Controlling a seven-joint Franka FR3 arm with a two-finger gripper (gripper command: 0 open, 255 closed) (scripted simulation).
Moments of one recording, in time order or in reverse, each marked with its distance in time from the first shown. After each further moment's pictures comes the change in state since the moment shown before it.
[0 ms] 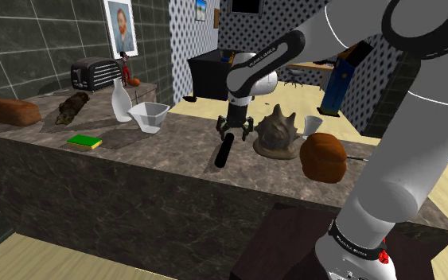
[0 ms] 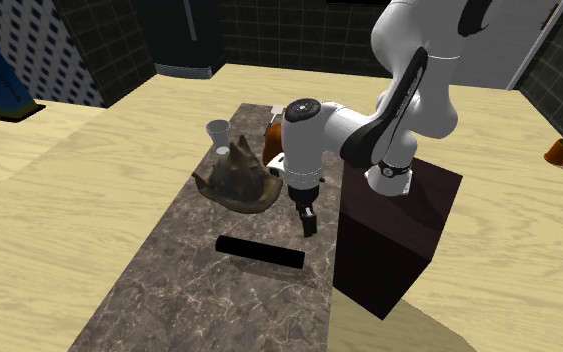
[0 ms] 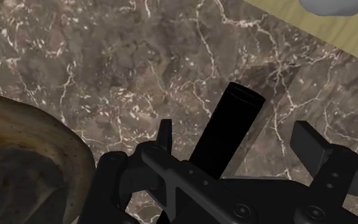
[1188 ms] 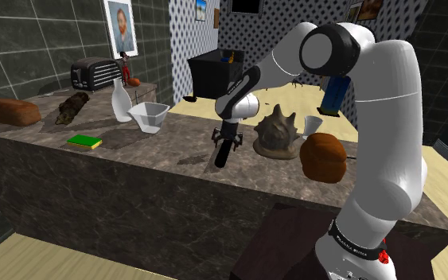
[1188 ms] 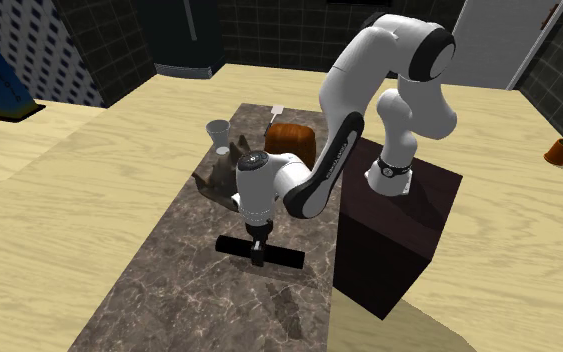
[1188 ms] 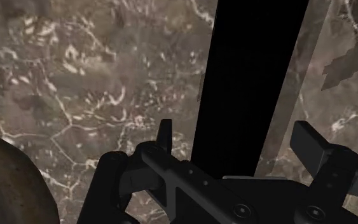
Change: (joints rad) arm -0.074 0.458 -0.027 0.266 0.137 0.247 0.069
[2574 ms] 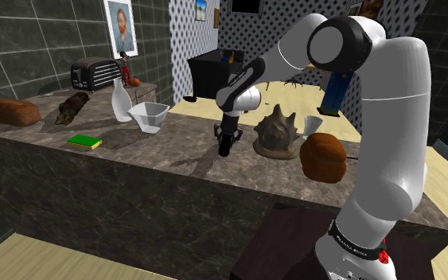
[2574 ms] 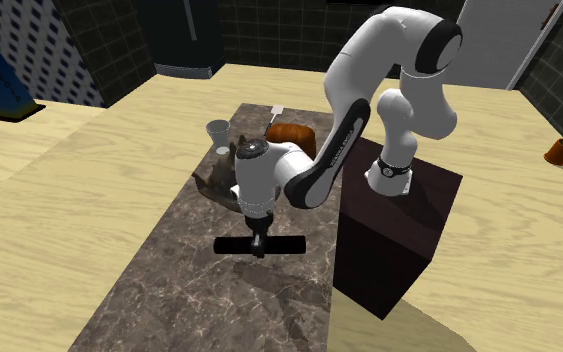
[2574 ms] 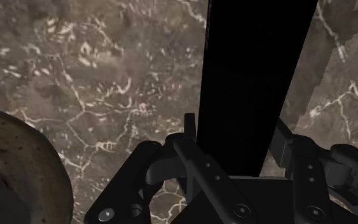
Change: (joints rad) arm 0.010 -0.064 -0.012 -0.001 -0.021 -0.063 0.020
